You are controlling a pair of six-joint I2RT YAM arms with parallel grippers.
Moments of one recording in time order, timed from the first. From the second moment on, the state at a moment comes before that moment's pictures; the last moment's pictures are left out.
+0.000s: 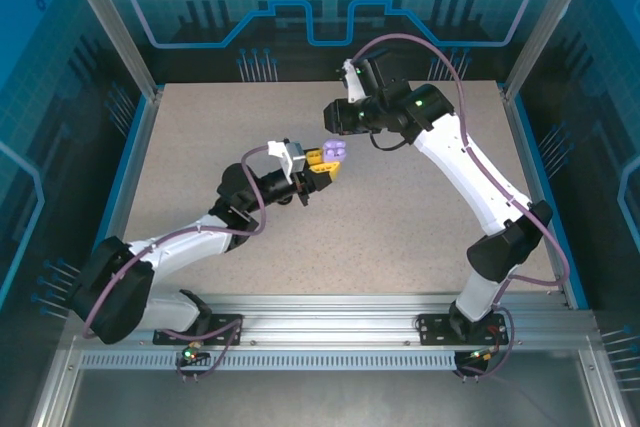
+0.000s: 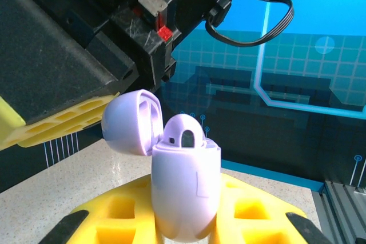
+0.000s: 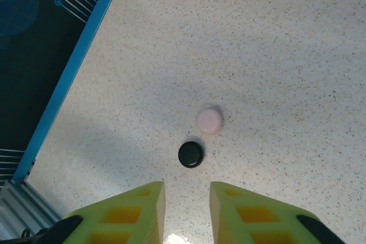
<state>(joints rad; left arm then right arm) -0.59 1.33 0.64 0.92 0.52 -0.17 0.60 1.73 1.98 -0.99 -0.16 0.42</state>
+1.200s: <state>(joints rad) -0.60 1.37 0.64 0.96 0.53 -0.17 0.63 1.34 1.57 -0.86 -0.11 0.52</state>
